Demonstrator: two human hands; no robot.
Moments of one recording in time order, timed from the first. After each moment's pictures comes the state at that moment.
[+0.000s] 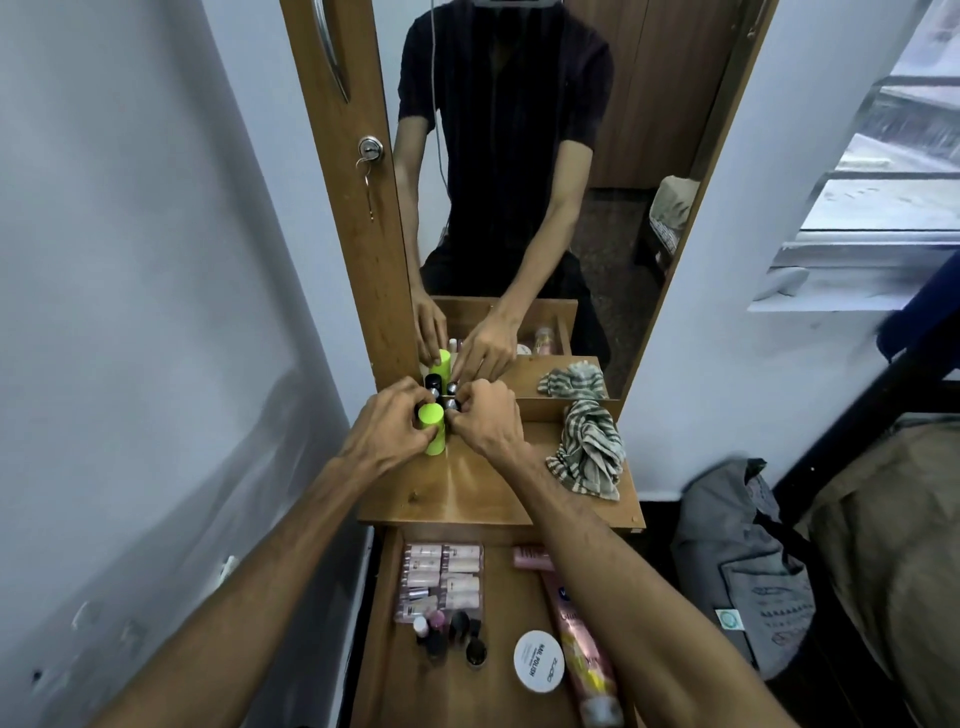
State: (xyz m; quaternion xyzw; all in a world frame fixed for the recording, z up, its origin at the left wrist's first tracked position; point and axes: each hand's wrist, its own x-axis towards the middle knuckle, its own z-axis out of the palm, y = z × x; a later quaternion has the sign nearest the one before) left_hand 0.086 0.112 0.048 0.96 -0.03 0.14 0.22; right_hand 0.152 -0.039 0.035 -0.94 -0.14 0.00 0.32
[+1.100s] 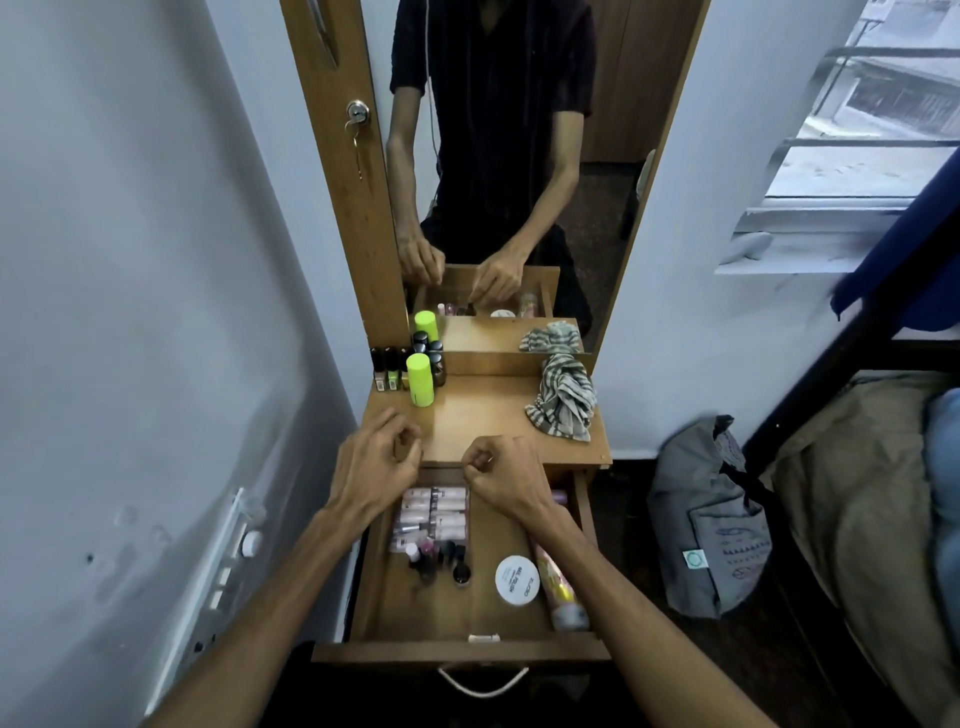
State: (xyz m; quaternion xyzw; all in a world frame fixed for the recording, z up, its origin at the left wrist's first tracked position) left_hand -0.027 0.072 0.017 0.95 -0.01 0.23 0.23; right_hand 0.028 -0.127 -0.002 -0.92 -0.19 0.04 0.34
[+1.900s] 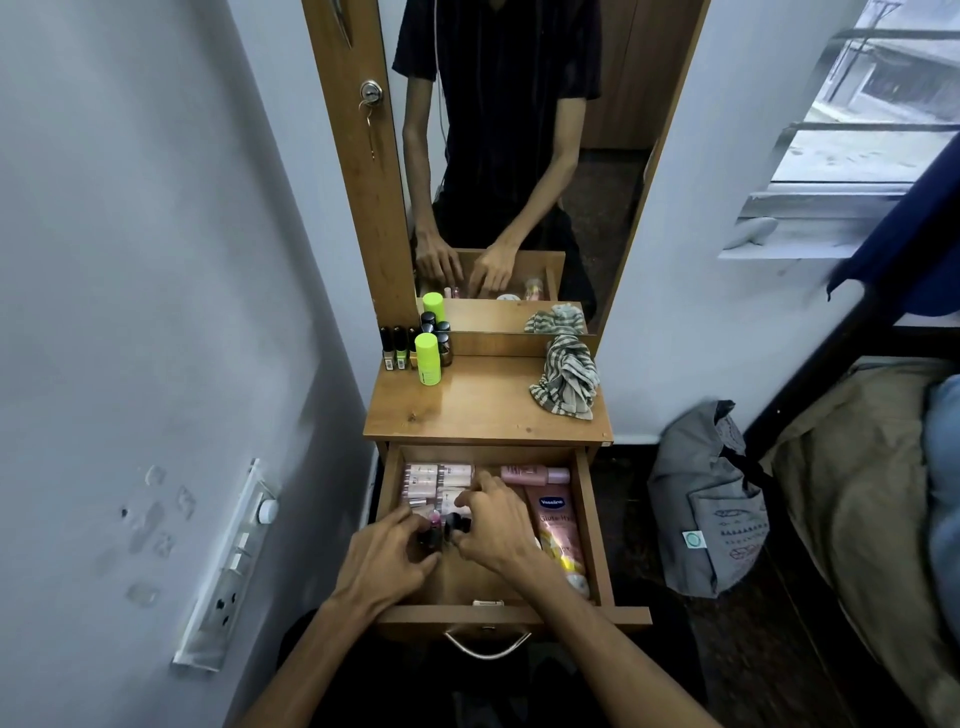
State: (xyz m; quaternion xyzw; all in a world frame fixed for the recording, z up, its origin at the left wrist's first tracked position) left_hand -0.134 0.051 -0.068 0.99 0.01 0.03 0.17; right_hand -0.056 -0.122 -0.050 -0.95 -0.26 0.07 0.17
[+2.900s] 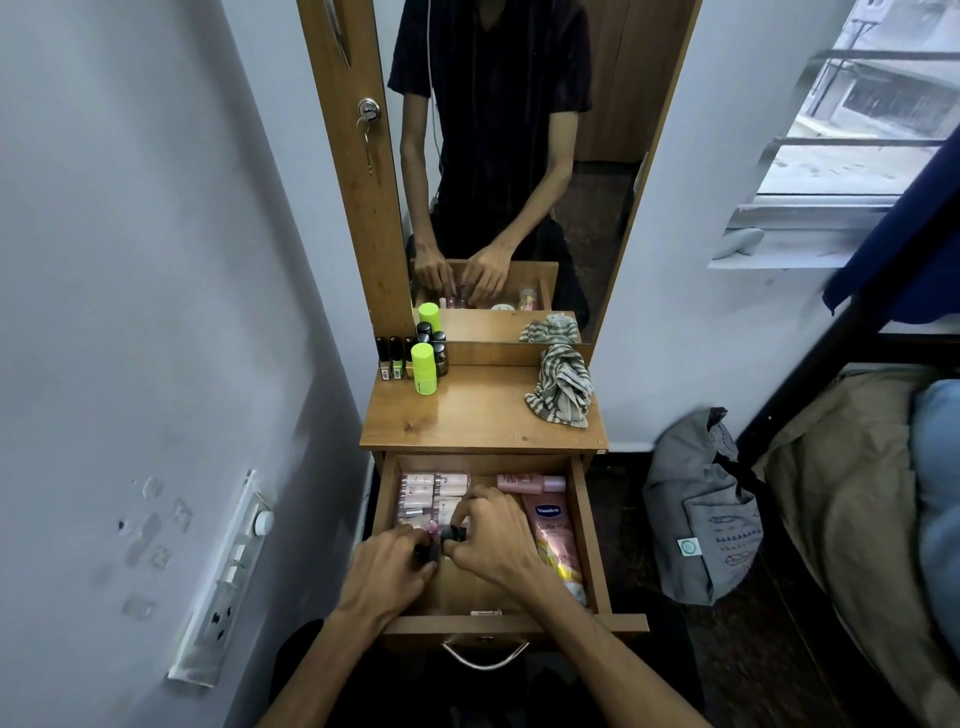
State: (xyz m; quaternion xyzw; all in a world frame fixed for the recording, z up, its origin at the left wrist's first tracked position) left_hand -0.135 0.041 -0.060 0.99 0.01 0.01 0.14; right_hand -0.061 -0.125 -0.038 -0.93 -0.25 0.07 0.26
